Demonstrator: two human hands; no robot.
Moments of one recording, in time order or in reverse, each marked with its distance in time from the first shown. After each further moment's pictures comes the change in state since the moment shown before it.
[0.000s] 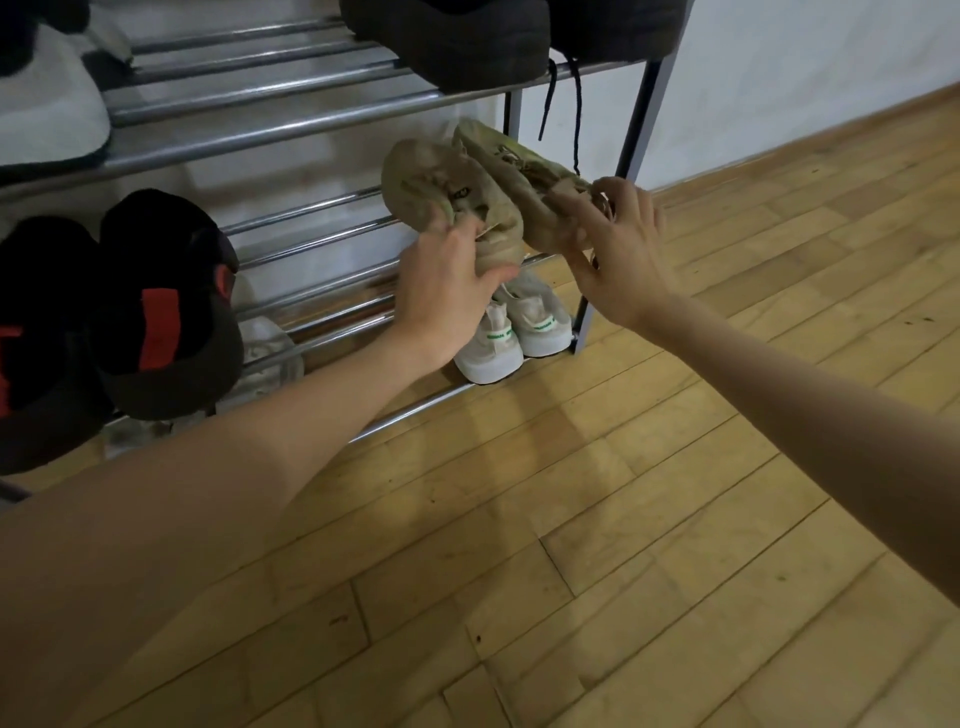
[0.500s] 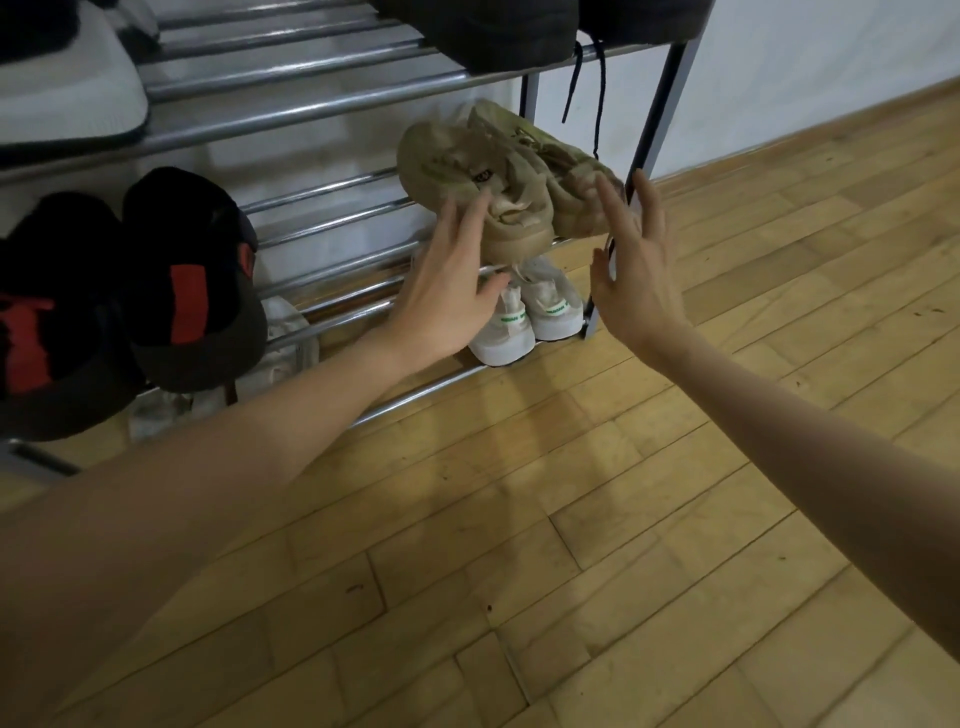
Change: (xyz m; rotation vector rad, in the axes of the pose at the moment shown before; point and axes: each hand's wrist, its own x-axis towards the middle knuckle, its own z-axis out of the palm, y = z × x) left_hand -0.022 -0.018 -0.011 -0.116 -0.172 0.085; right_hand -0.032 -0.022 0.005 0.238 0.048 0.187
